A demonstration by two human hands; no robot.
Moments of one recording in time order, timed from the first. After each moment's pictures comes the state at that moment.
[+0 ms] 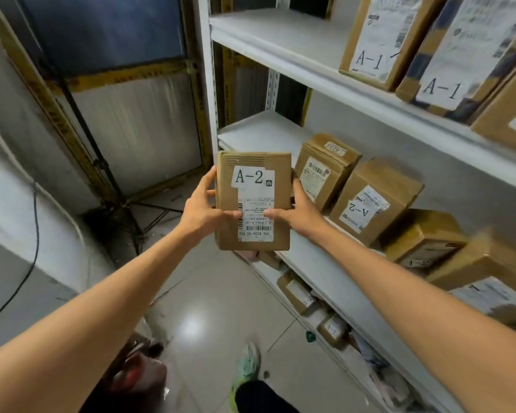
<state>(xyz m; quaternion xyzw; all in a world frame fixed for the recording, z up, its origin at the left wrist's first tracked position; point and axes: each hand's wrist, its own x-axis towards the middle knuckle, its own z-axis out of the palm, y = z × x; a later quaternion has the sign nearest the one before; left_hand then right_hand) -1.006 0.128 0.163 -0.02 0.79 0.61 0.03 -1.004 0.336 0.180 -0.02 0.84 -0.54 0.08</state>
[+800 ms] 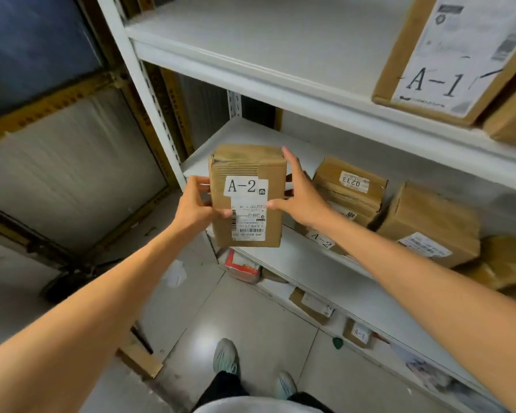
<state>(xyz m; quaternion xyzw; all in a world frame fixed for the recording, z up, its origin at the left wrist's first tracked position) -1.288 0.120 0.145 0.03 0.81 0.57 0.13 -1.233 0.327 0.172 0.07 0.86 -0.51 0.03</state>
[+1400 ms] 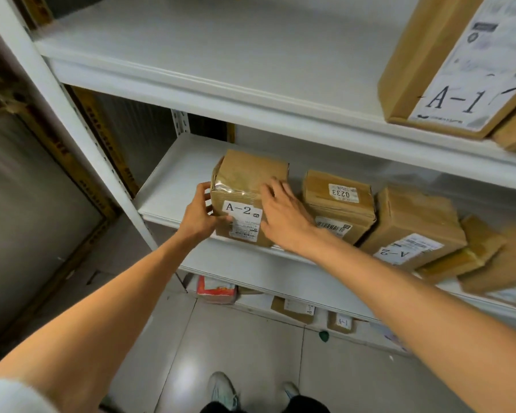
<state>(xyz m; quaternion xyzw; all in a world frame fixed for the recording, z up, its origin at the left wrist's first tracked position) -1.397 0.163 0.099 0.18 0.77 0.56 0.23 -1.280 0.297 0.162 0.13 0.98 -0.12 0.00</state>
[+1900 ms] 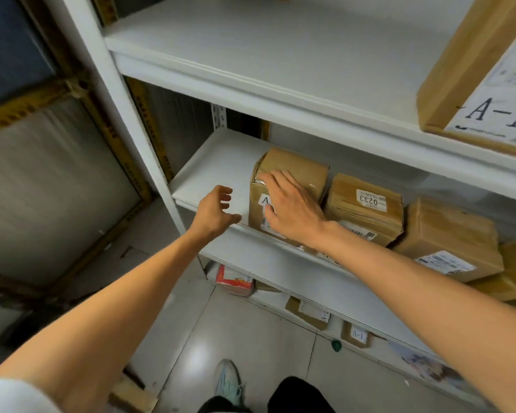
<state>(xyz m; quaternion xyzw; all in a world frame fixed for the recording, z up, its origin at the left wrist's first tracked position) -1.385 0.141 0.107 0.14 0.87 0.44 0.15 -1.292 0.288 0.175 -0.03 0.99 -0.11 -0.09</state>
